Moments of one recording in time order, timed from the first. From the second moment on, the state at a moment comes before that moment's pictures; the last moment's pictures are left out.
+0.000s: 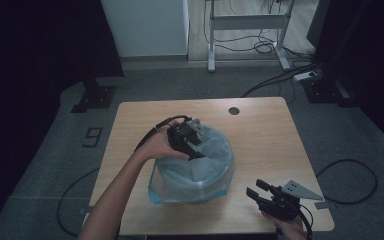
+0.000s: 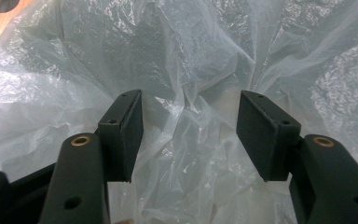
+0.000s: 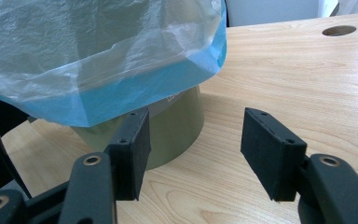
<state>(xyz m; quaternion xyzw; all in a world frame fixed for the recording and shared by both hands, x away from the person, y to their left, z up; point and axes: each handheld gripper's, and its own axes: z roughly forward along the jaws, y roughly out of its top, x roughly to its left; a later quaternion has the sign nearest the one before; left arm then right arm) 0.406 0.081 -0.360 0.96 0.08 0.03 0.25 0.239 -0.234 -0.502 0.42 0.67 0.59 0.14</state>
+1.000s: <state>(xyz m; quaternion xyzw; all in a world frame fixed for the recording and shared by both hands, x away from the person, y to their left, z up) 0.359 0.158 -0.332 0.89 0.14 0.10 0.43 0.239 -0.239 -0.501 0.43 0.67 0.59 0.15</state>
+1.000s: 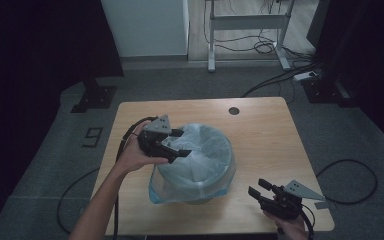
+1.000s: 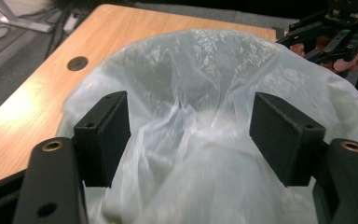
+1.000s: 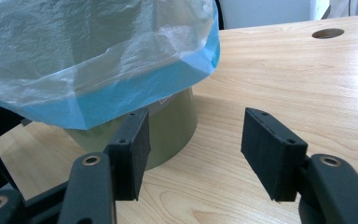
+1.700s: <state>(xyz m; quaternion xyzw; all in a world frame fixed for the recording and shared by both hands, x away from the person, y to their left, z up) 0.296 0.273 -0.379 0.82 0.23 0.14 0.51 0.241 -0.246 -0.504 0.44 0.66 0.58 0.16</state>
